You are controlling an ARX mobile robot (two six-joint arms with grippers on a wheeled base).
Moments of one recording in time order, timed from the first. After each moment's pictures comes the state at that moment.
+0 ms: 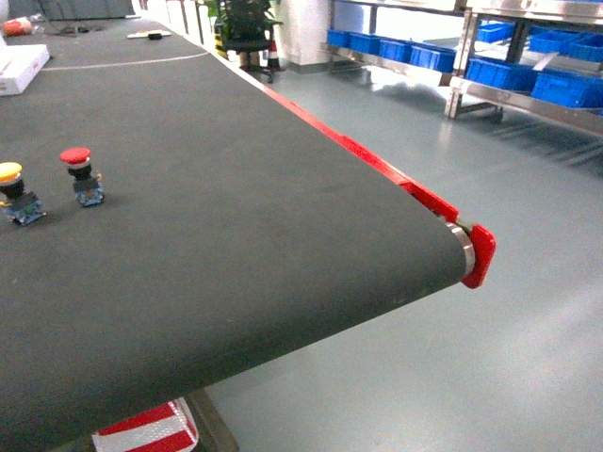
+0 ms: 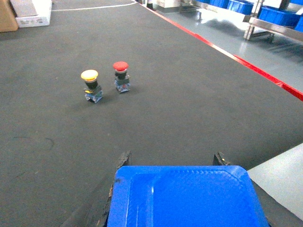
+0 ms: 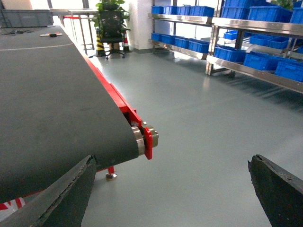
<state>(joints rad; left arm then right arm) -0.32 0.28 0.24 -0.17 -0.35 -0.07 0.00 0.01 0.01 0.00 0.00 0.00</state>
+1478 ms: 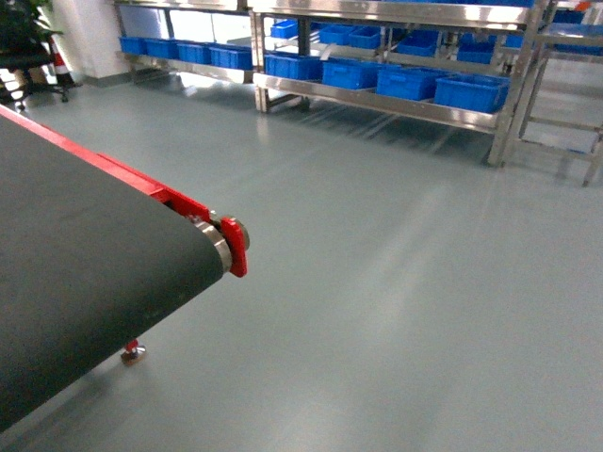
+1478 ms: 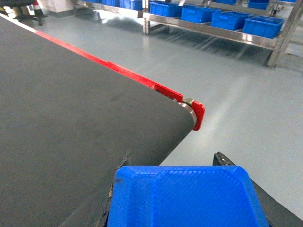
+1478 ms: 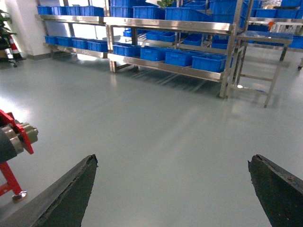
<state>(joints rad) -0.32 0.28 0.24 -0.17 -0.35 -0.07 0.00 0.01 0.01 -0.01 0.00 0.00</state>
